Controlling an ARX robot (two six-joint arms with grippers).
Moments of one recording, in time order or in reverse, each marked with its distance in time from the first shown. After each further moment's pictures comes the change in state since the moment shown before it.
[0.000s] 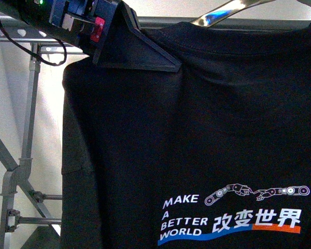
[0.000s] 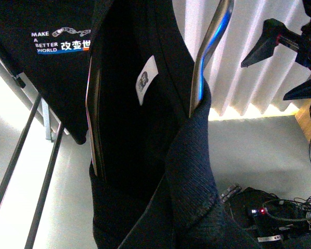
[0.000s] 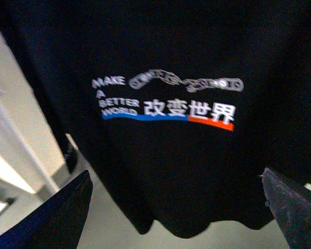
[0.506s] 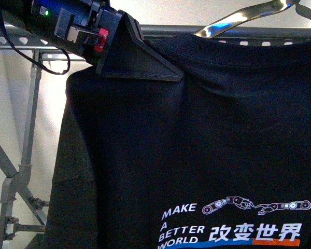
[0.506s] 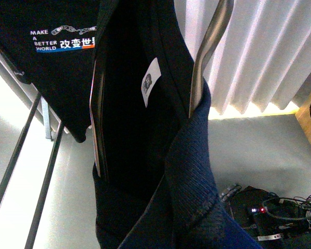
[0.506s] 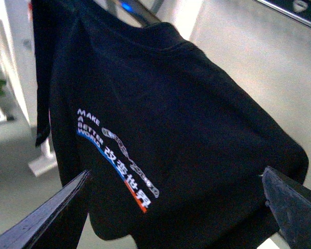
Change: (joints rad) left arm -0.001 -0.003 -0.002 0.001 -0.004 -0.001; right arm -0.232 1.067 1.122 -0.744 -0.518 -1.281
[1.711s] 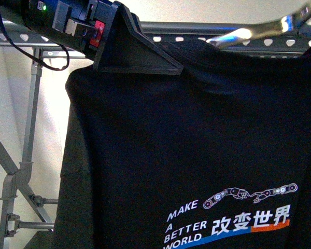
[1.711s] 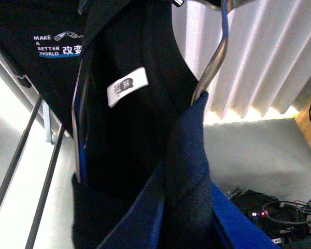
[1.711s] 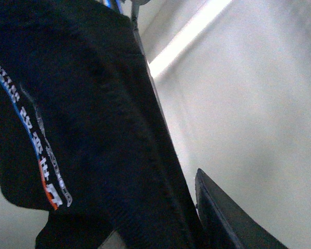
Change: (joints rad) left arm 0.001 0.000 0.000 0.003 0.011 -0.001; right arm 0.274 0.426 0.428 0.128 0.295 -0.063
